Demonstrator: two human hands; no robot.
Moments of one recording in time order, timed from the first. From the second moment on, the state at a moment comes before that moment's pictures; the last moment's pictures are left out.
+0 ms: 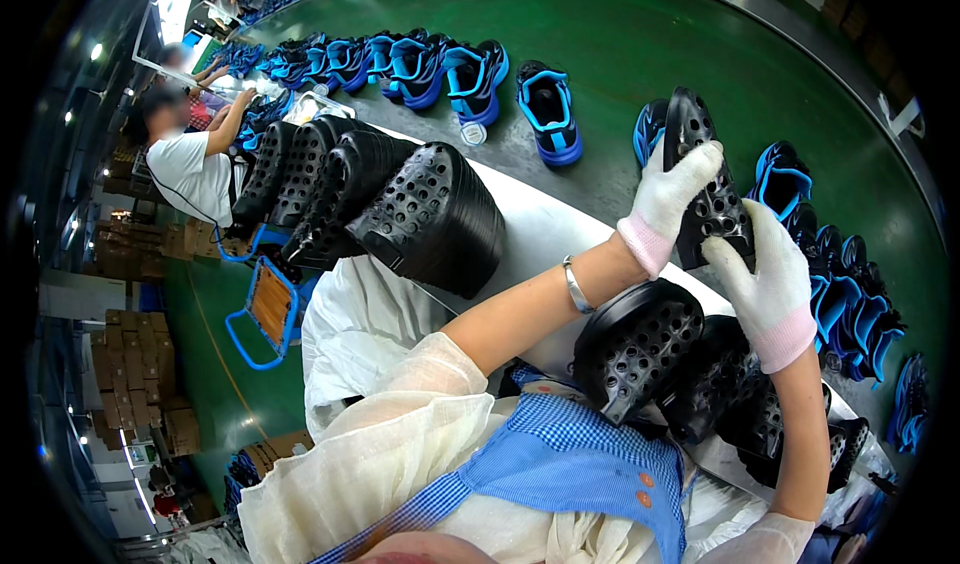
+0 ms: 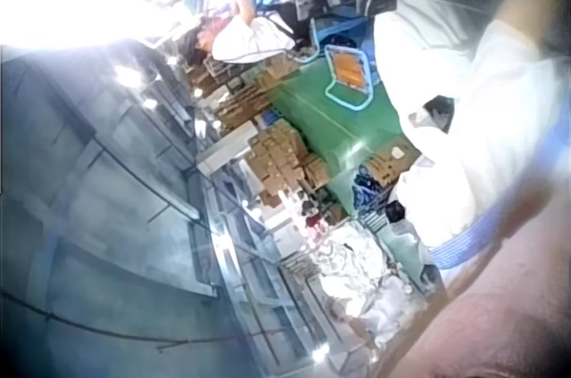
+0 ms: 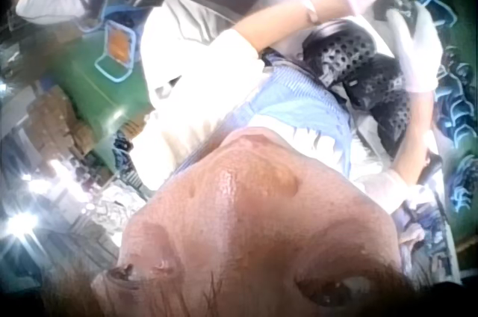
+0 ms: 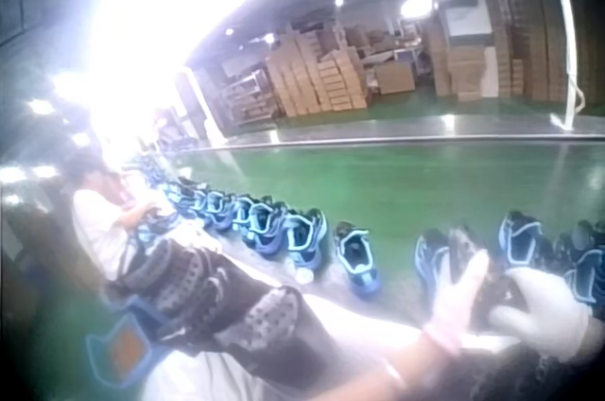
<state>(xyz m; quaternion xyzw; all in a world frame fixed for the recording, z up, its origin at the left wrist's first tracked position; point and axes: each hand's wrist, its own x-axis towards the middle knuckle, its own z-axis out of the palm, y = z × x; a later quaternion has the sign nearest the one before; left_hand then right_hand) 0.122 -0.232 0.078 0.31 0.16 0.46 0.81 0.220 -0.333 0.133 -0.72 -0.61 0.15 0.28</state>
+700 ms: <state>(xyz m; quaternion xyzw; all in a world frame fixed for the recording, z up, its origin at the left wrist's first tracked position) 0.077 -0.171 -0.021 0.90 0.26 0.25 0.24 0.276 -0.296 0.101 -0.73 -0.66 0.11 0.13</state>
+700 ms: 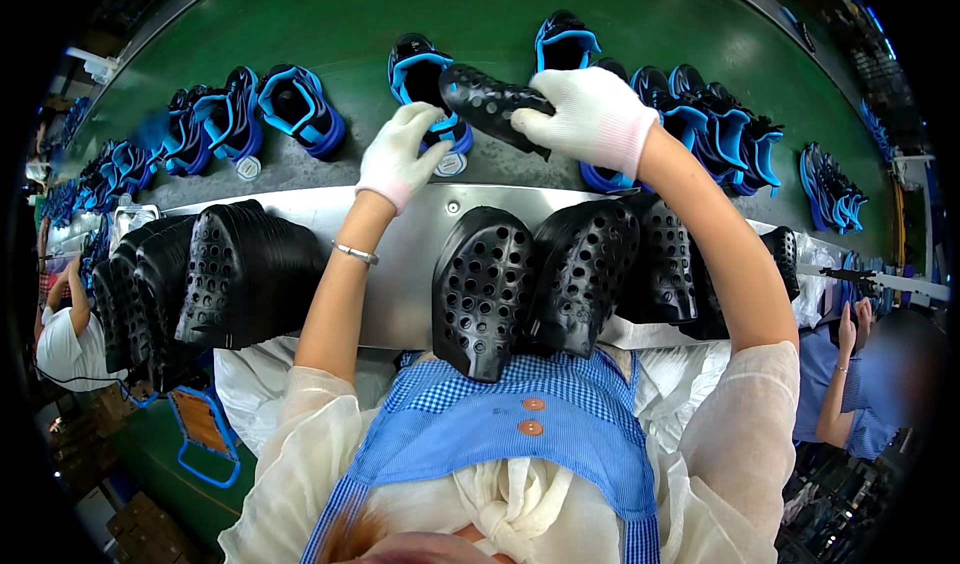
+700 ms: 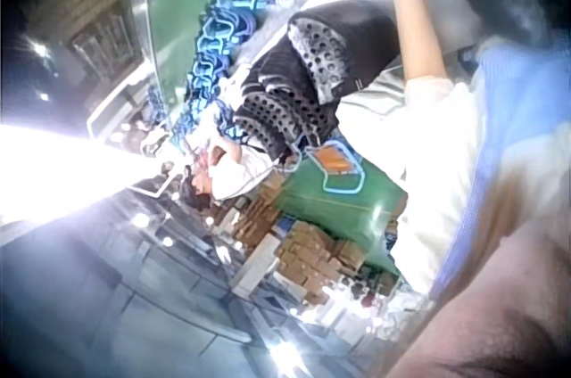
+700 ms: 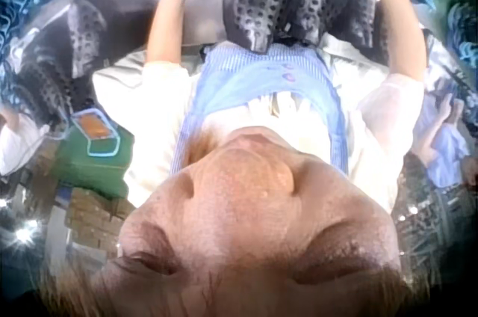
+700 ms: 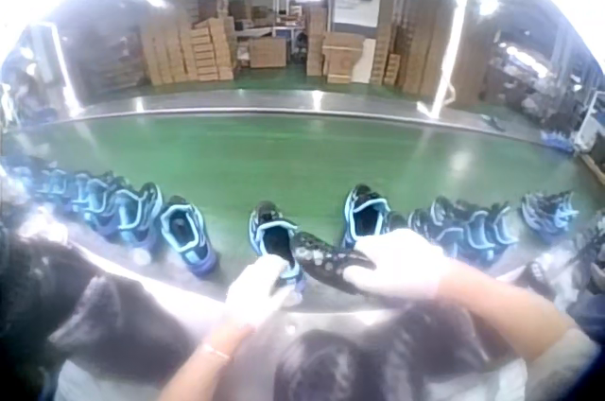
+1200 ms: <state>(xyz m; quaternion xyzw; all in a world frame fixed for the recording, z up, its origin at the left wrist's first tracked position) 0.114 -0.182 -0.030 0.88 0.34 0.14 0.31 0.251 -0.179 0.090 -0.71 -0.67 0.12 -0.16</state>
